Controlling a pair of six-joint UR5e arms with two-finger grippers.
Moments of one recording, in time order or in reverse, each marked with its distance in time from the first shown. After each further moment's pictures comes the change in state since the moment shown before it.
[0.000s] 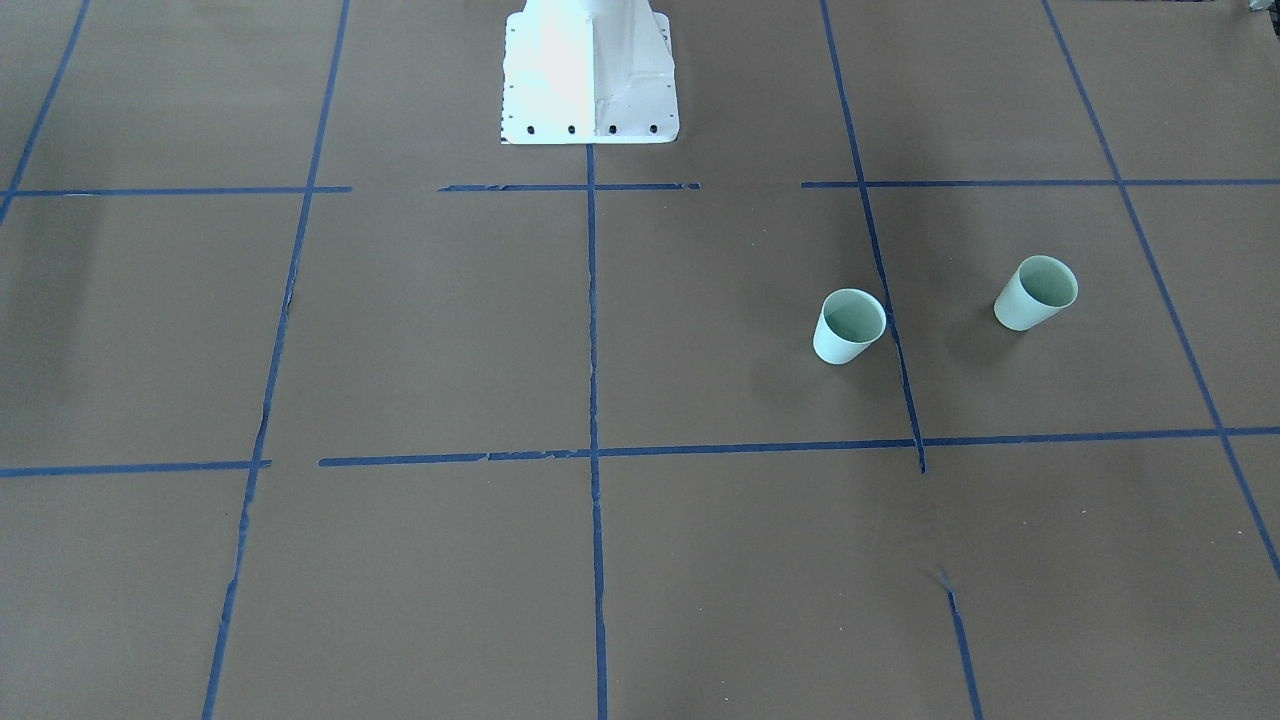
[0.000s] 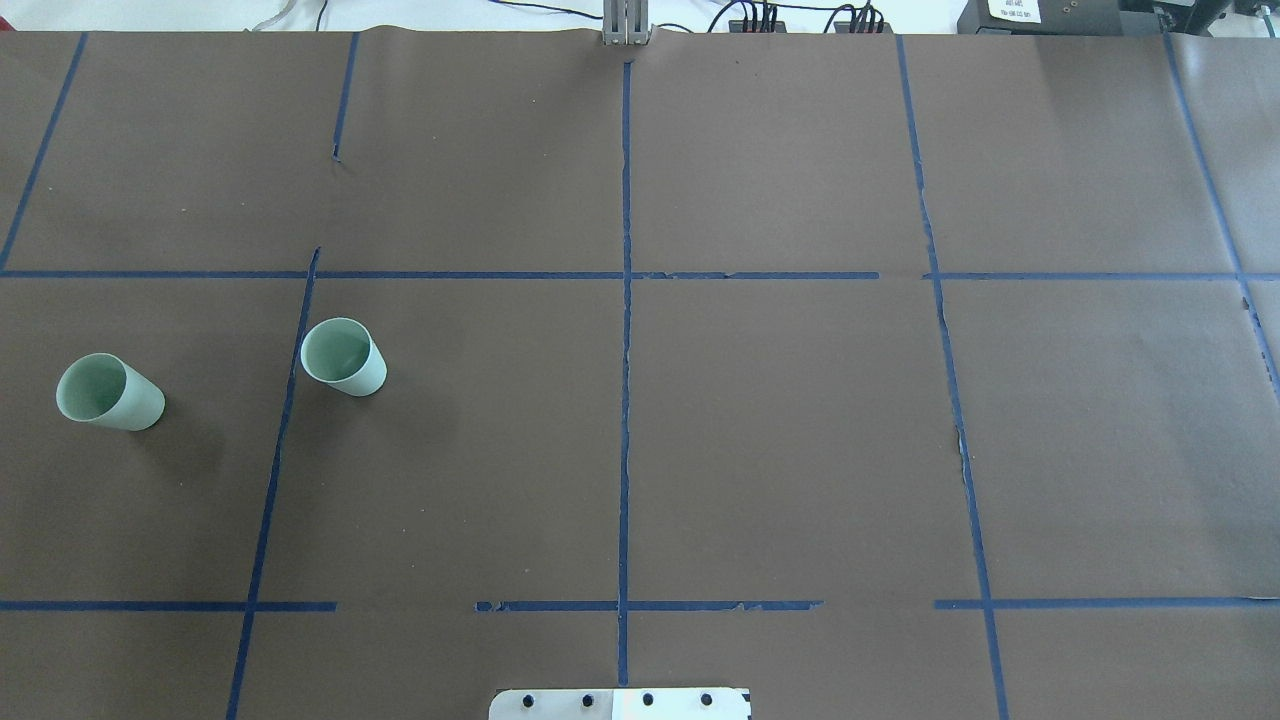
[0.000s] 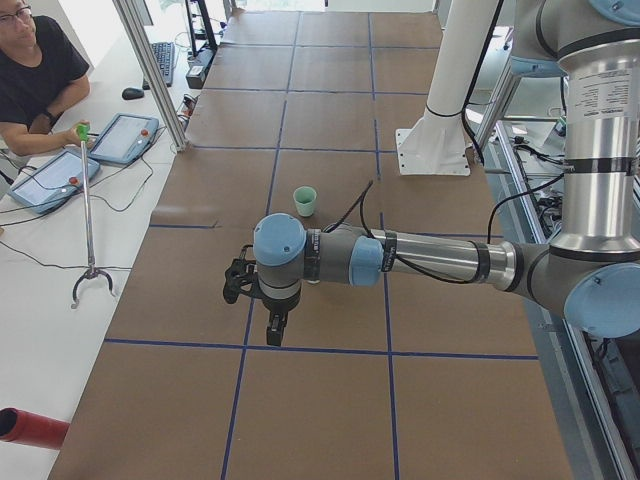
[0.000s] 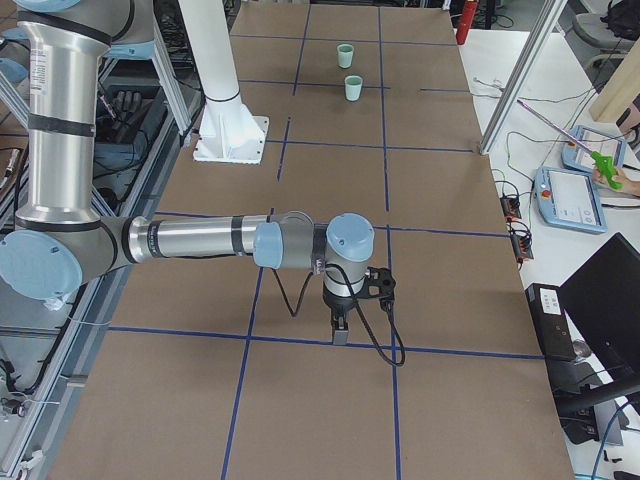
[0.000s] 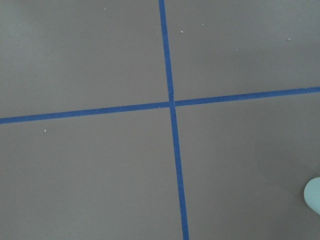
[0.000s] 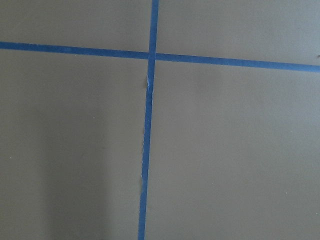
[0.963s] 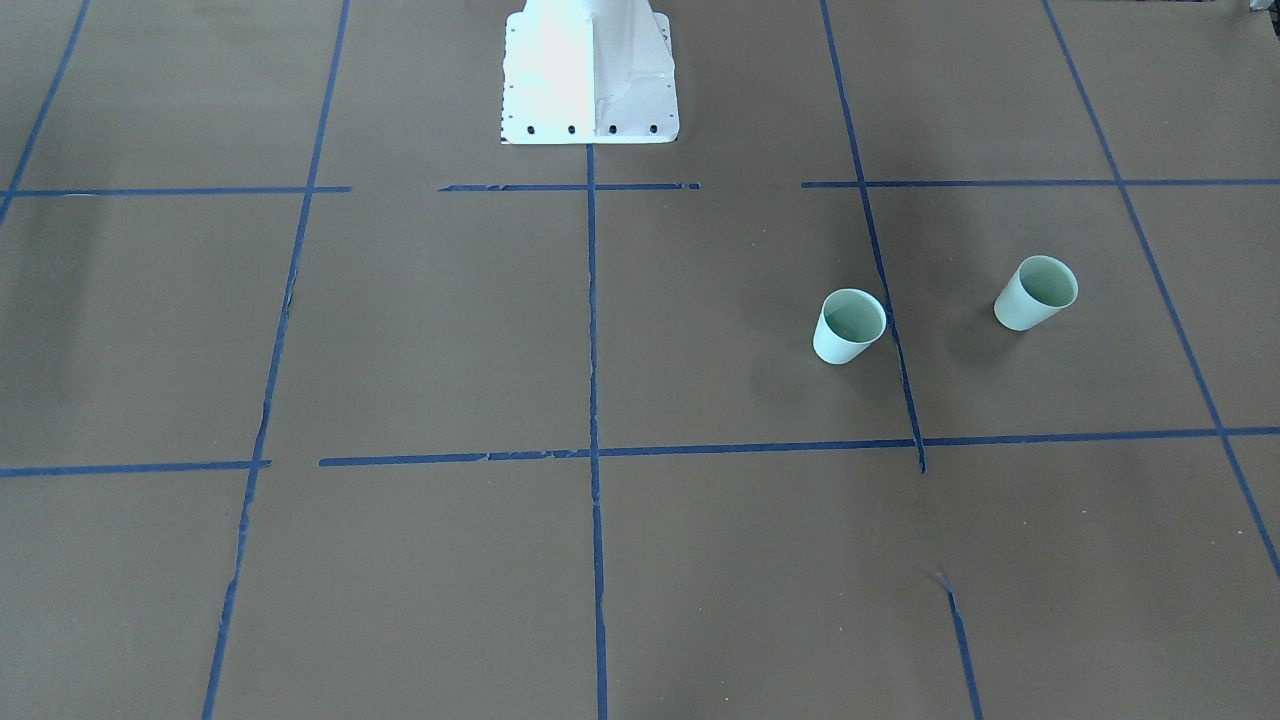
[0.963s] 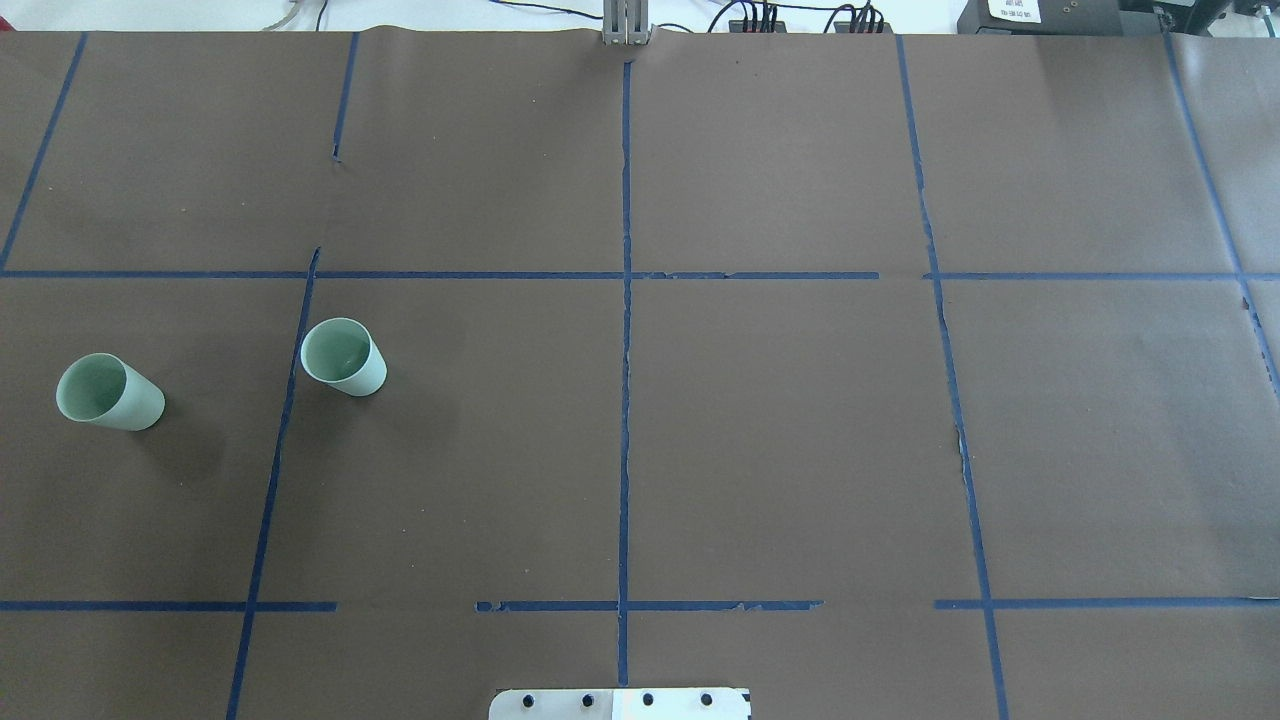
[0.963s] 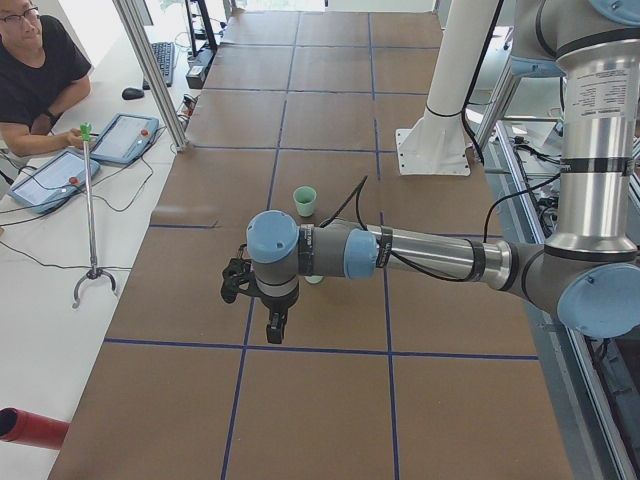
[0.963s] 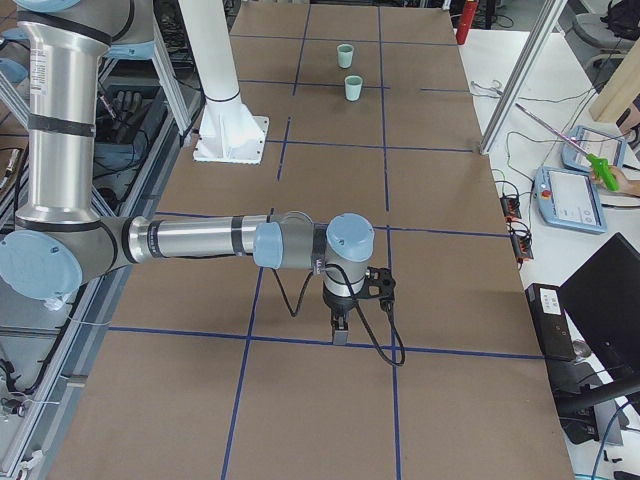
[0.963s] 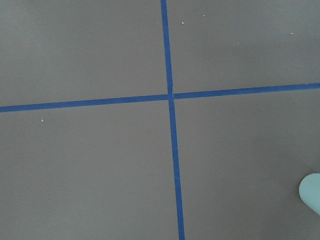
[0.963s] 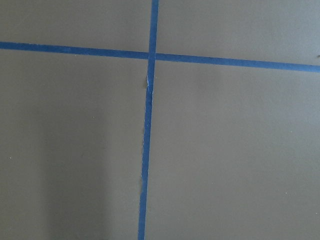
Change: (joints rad) left arm 0.004 -0.021 0.001 0.076 -0.002 0.013; right arm 0.000 0.000 0.000 0.000 0.000 0.000
